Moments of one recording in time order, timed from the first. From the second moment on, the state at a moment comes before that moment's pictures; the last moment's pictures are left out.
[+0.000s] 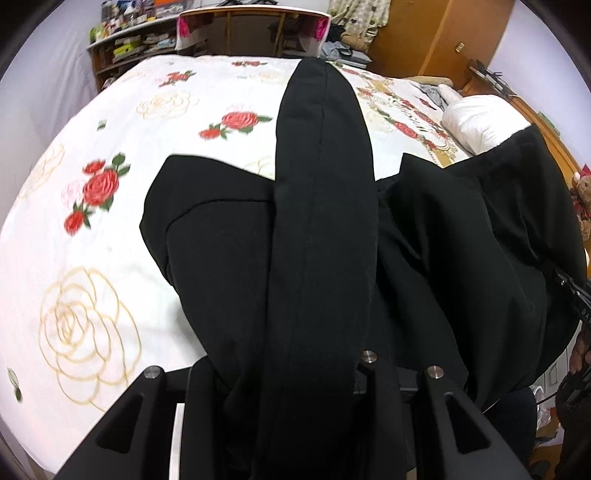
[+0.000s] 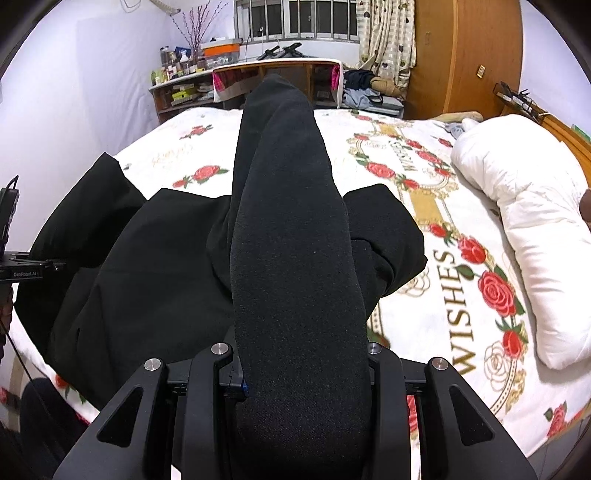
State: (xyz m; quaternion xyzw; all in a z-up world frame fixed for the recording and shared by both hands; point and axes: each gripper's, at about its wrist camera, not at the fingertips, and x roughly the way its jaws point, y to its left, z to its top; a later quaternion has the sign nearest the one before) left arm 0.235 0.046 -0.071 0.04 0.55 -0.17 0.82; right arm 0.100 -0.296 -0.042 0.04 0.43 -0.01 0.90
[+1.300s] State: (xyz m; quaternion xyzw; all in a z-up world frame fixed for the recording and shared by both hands) left arm 0.239 0.112 -0.153 -0.08 0.58 -0.13 0.80; right arm 0.086 -0.347 -0.143 0.13 0.51 -0.06 0.85
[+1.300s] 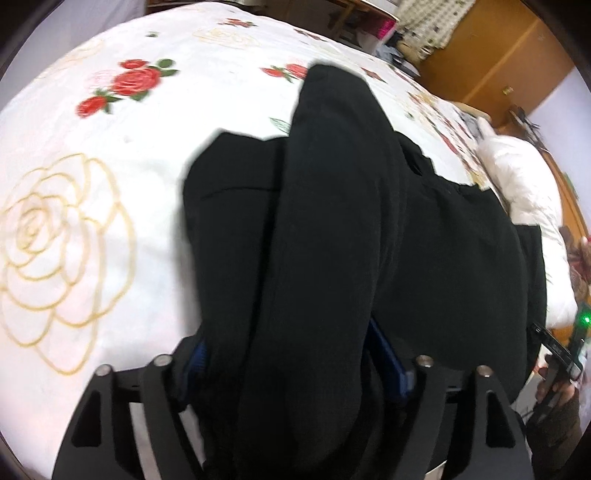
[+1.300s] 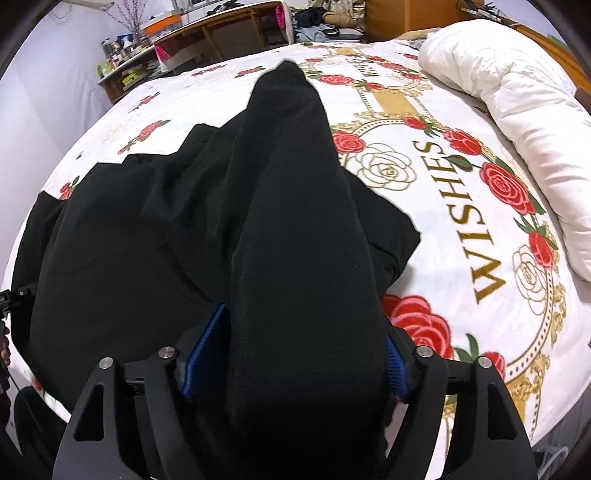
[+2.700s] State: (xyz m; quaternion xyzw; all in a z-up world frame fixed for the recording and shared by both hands) left arm 0.096 0.001 -0.074 0.06 0.49 -0.06 0.87; right arm 0.002 -0.193 -0.063 0.04 0.48 -0.05 0.88
